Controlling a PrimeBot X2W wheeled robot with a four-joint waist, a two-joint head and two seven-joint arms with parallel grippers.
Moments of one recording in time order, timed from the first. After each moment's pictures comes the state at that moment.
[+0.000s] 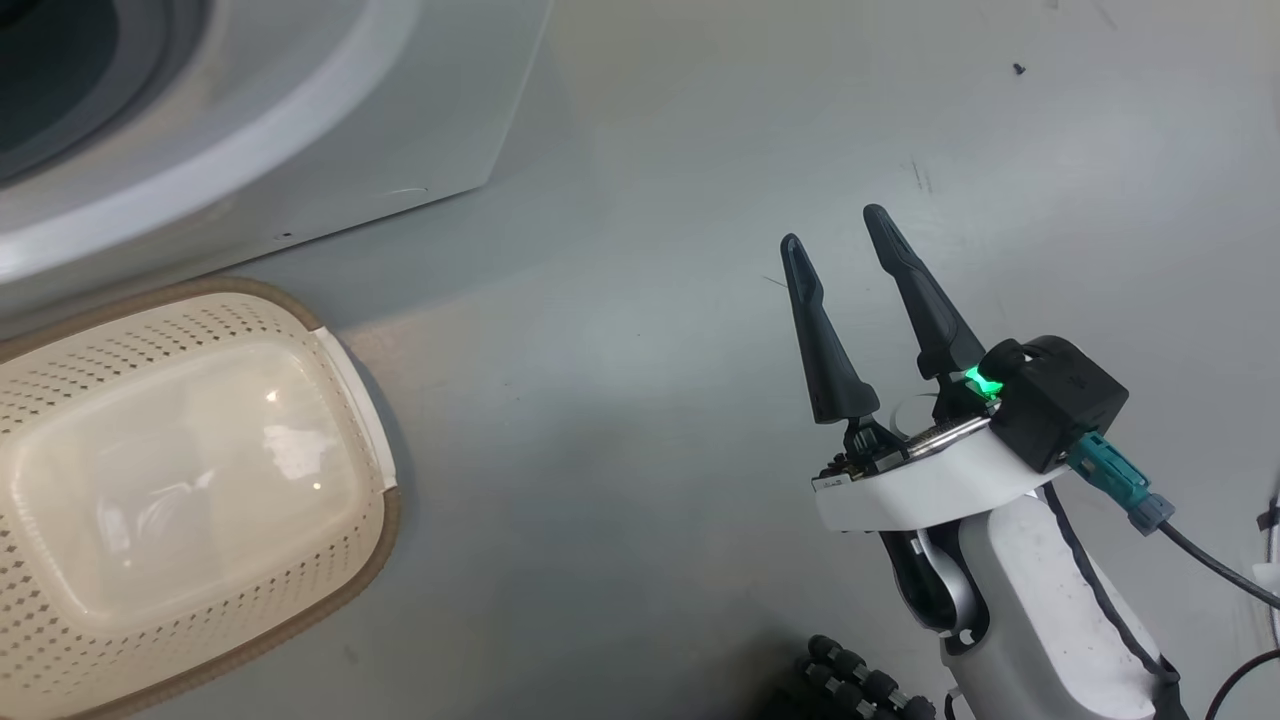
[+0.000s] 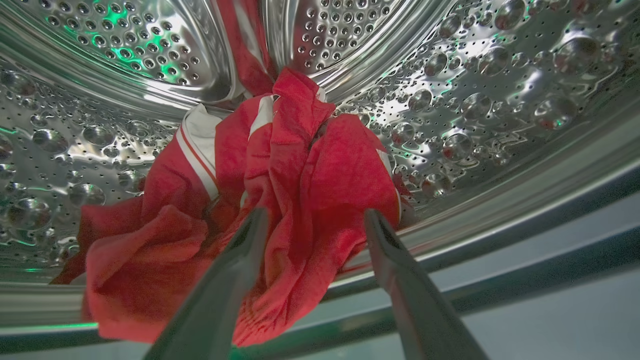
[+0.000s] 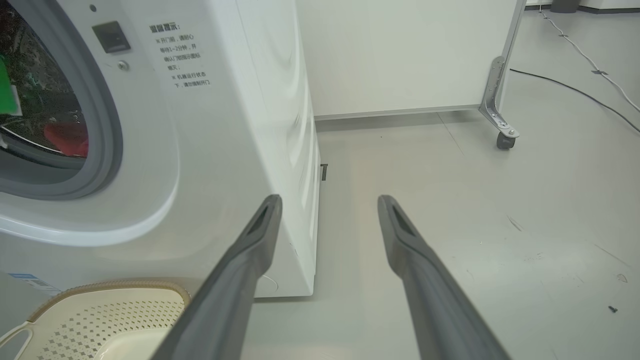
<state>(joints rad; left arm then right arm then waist) -0.88 0.43 -0.01 0.28 -0.50 -0.08 0.46 -0.29 -0.05 0.41 0.00 0.38 0.01 -0.26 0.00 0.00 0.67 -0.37</state>
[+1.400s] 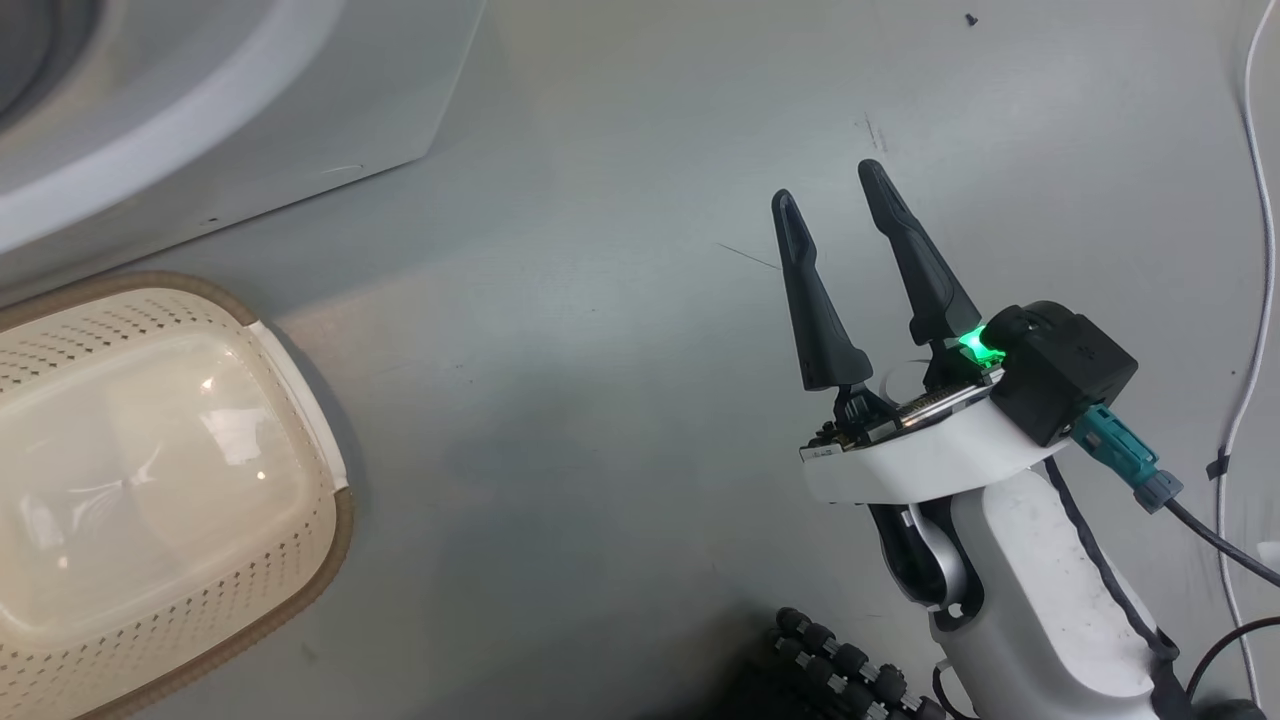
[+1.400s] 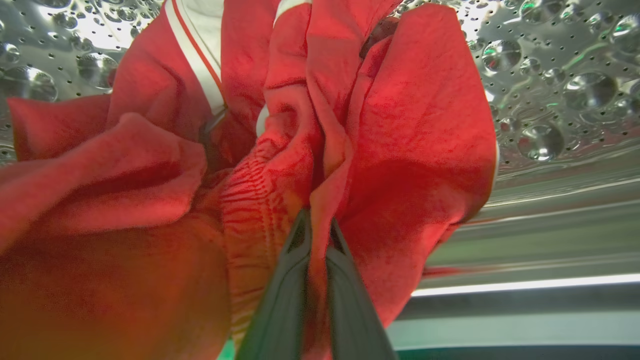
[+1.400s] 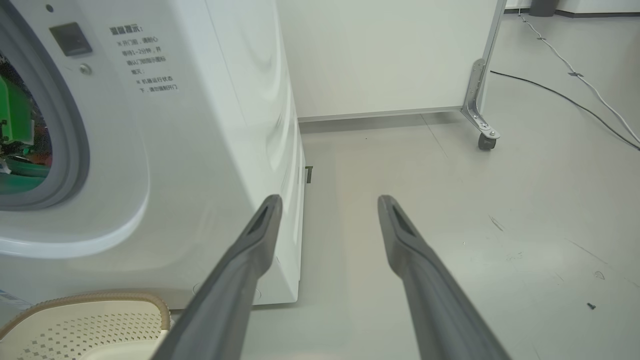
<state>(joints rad) -1.05 0.49 0.01 0.53 -0.53 -0.06 0.64 -0.35 -0.05 0.44 -0.02 0.42 -0.04 -0.26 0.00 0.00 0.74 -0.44</state>
